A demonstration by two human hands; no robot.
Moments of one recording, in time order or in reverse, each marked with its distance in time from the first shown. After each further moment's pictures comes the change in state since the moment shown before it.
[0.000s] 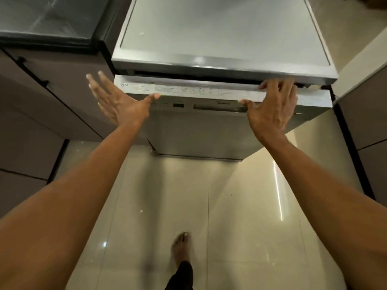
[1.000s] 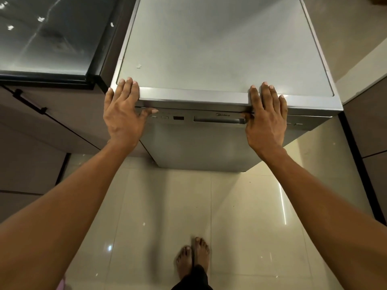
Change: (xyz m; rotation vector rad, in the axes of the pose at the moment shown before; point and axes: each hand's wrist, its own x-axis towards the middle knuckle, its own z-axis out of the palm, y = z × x) left_hand 0.077 0.018 0.019 0.392 0.066 0.650; right_hand 0.060 0.004 0.040 -0.165 -0.180 -0.207
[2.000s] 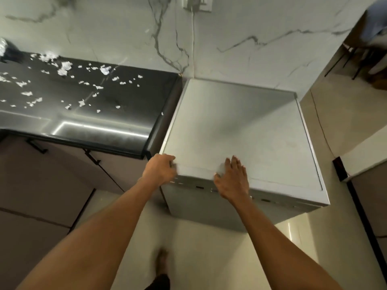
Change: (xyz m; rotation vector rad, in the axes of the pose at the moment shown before) left_hand 0.076 0.006 -0.093 -0.215 -0.587 -0.224; right_hand 0.075 -0.125 -0.062 0.188 -0.545 0.061
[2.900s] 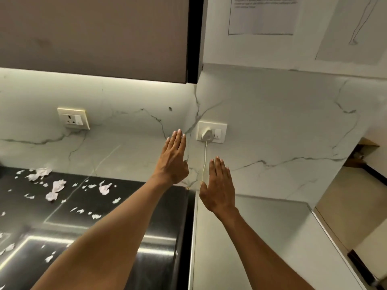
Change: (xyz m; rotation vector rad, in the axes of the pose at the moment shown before) left_hand 0.340 0.050 -0.309 0.085 0.580 0.548; right_hand 0.292 -0.258 -0.201 0.022 0.561 -0.222
